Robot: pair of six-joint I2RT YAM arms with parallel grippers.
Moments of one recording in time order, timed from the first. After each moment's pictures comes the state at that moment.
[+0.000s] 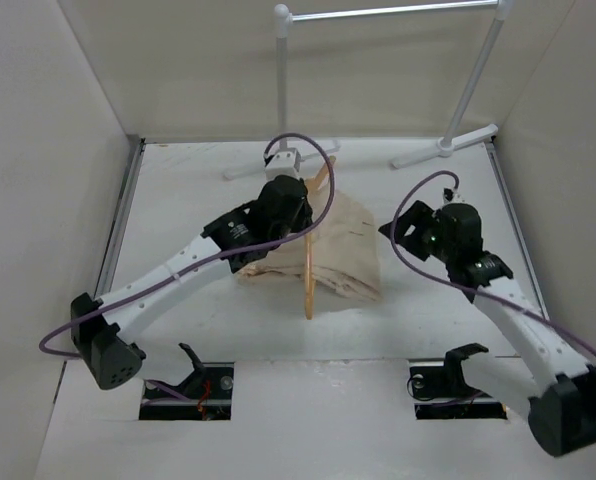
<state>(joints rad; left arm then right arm) -0.88 1.33 1.25 -0.48 -0.43 -0.65 0.25 1.04 0.70 -0.21 -0.16 0.82</state>
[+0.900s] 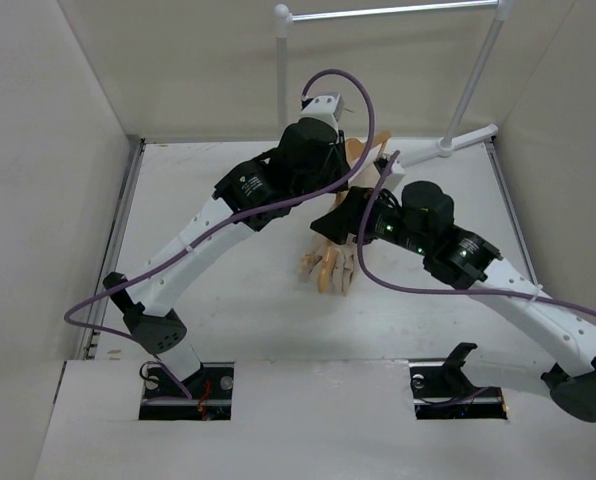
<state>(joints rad) -0.94 1.64 2.03 -0.82 -0.33 -0.54 0.77 1.10 1.16 -0.27 -0.15 0.71</state>
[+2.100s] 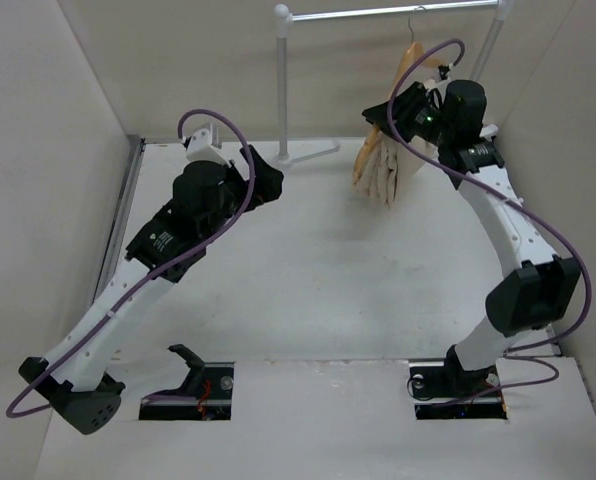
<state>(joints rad) -0.65 1.09 1.36 -0.53 -0.30 -0.68 0.22 1.60 1.64 -0.17 -0.46 0.97</state>
